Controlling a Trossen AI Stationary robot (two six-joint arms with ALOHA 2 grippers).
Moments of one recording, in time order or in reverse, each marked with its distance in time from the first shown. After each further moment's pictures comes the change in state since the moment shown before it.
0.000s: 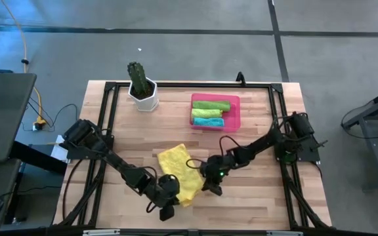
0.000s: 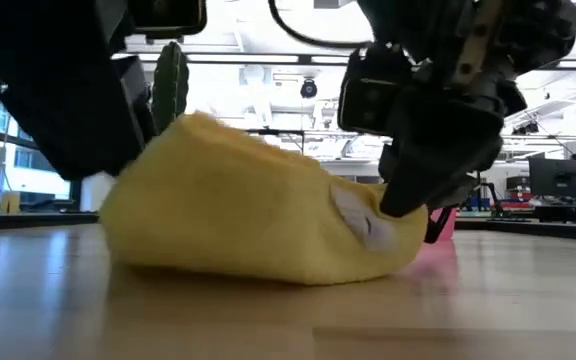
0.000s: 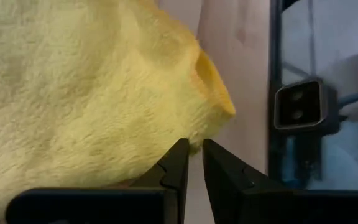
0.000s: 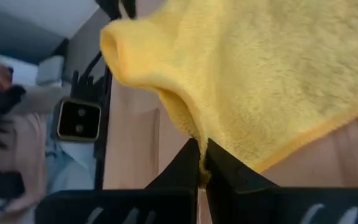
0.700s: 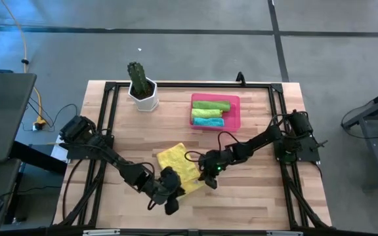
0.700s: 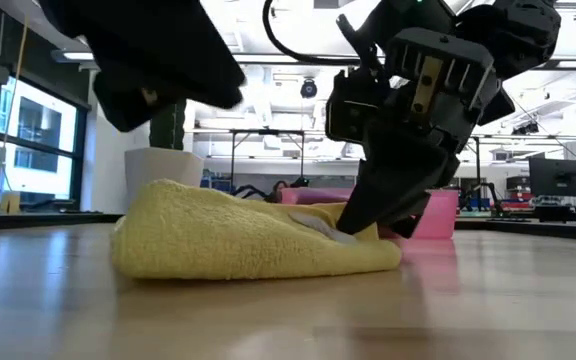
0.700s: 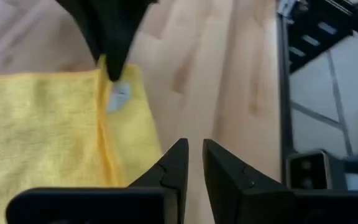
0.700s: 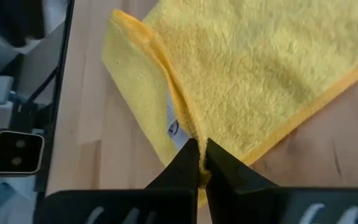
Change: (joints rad) left arm 0.011 -0.064 0.025 -0.018 -0.218 0.054; right arm -0.063 -0.002 0.003 -0.046 0.132 -0.050
